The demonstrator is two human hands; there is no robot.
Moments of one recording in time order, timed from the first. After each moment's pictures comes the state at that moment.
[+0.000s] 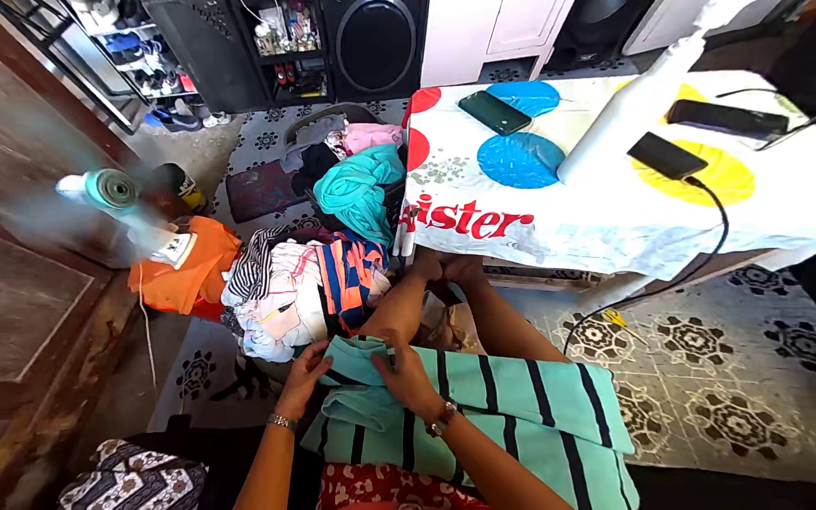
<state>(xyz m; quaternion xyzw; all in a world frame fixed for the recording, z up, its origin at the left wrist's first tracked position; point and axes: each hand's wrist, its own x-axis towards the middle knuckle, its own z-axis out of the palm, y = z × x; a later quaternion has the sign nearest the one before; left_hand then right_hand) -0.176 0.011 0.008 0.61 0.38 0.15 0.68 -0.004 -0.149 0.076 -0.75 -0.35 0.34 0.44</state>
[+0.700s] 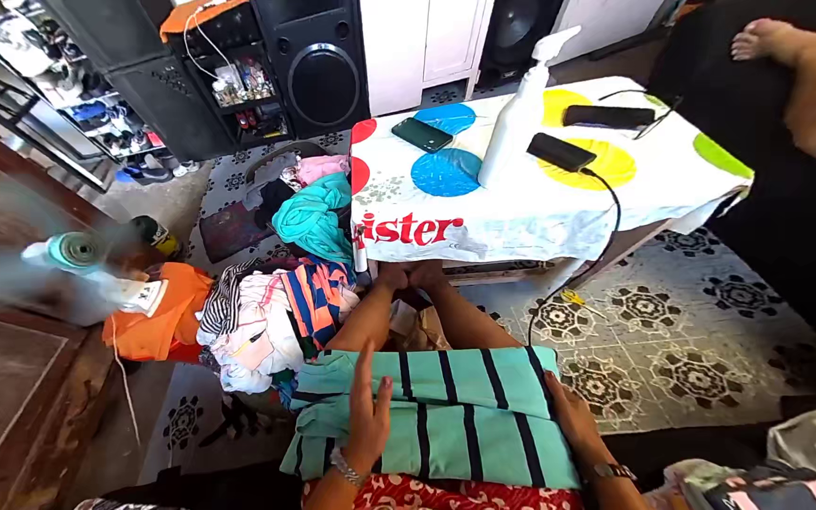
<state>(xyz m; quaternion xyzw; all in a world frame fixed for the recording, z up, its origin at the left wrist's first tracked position) -0.083 -0.143 0.089 0.81 0.18 0.23 0.51 0.108 -0.423 0.007 -0.87 0.05 0.22 0.43</state>
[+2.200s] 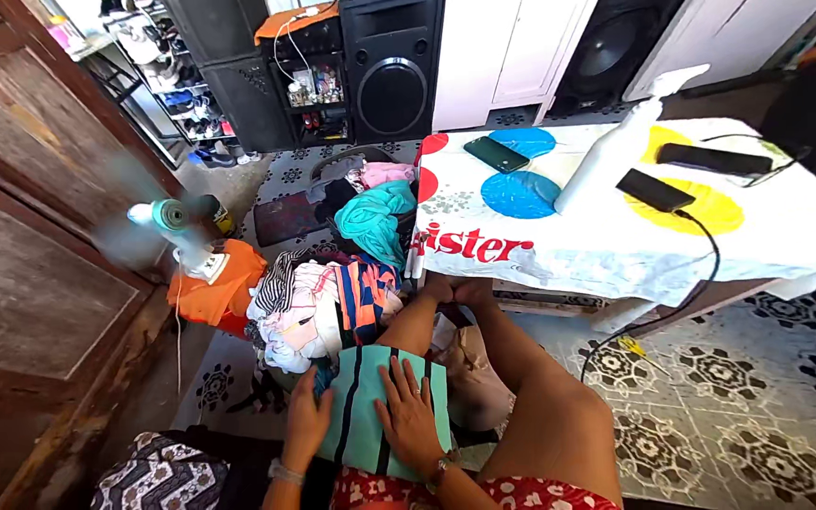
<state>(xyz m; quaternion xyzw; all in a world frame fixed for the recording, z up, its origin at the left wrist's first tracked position) -0.211 -0.039 0.082 0.81 0.44 0.09 0.37 -0.067 -0.184 0.026 -0.82 -0.49 0.06 0.29</state>
